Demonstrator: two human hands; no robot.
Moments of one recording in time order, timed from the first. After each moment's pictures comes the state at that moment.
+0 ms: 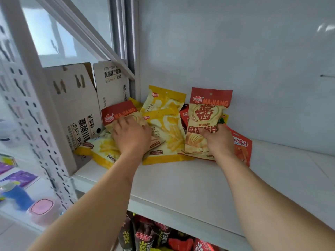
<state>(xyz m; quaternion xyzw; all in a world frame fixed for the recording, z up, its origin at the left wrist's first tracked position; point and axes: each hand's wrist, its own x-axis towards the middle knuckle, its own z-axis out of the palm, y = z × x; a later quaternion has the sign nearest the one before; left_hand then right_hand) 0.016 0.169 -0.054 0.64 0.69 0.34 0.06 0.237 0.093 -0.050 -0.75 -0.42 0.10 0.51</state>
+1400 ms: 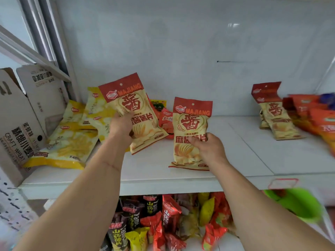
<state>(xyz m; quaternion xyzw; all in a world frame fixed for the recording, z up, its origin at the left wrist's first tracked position) 0.088 0.085 -0.015 0.45 0.40 0.46 0.65 0.257 -0.100 -0.066 -0.73 -0.31 0.15 0.59</state>
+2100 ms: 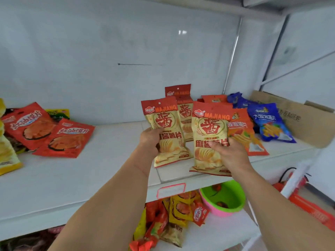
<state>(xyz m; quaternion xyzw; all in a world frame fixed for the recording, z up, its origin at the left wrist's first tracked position) 0.431 -0.152 -0.042 0.51 0.34 0.23 0.76 0.515 -0.374 -0.053 -0.77 -0.21 0.02 0.61</state>
